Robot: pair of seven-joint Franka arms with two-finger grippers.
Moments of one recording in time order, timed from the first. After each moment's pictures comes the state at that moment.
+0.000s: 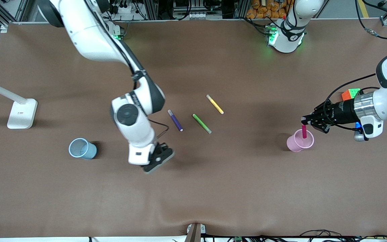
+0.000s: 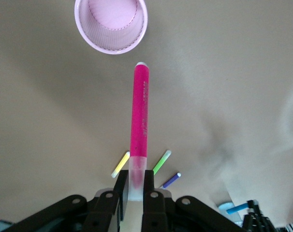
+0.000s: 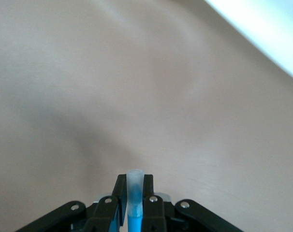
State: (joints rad) left arm 1.15 0.60 -1.31 -1.82 0.00 1.92 -1.22; right arm 0.48 0.74 -0.06 -1.35 0.01 2.36 -0.26
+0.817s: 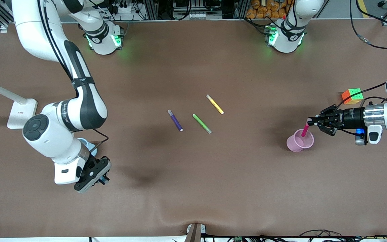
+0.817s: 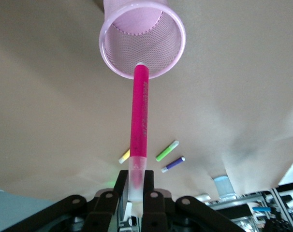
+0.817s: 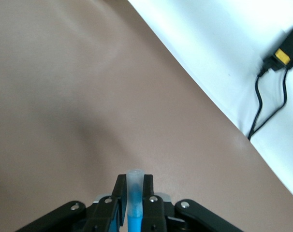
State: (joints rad) left arm 1.15 0.69 -1.13 -1.83 -0.16 1.89 -1.02; right arm 0.25 0.65 -0.05 -1.35 0.16 2.33 -0.82
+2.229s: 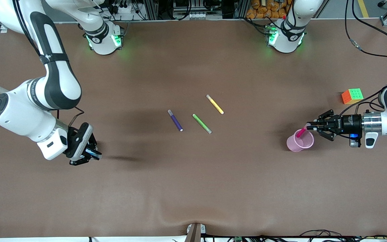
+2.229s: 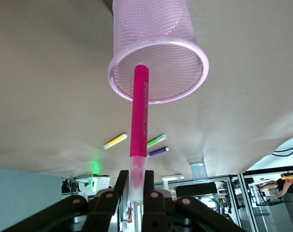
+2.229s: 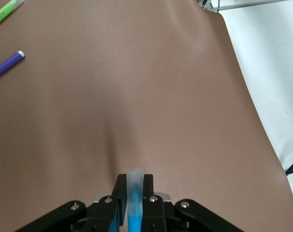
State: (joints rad) left arm 1.07 0.74 -0.97 -1.81 -0.31 1.89 -0.97; right arm 0.15 0.38 -0.03 -1.72 0.44 2.30 -1.49
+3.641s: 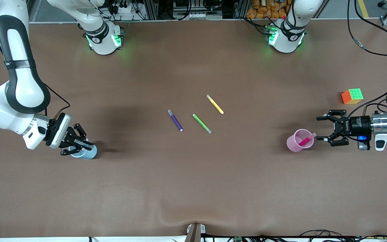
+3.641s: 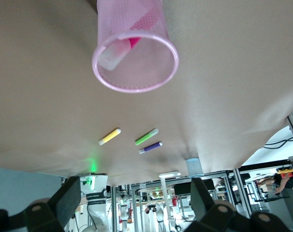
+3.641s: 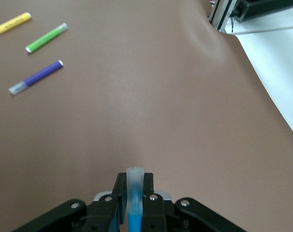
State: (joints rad) left arm 1.05 0.74 -0.97 -1.70 -0.31 1.81 -1.00; right arm -0.01 0.33 -0.03 -1.91 0.85 2.22 -1.96
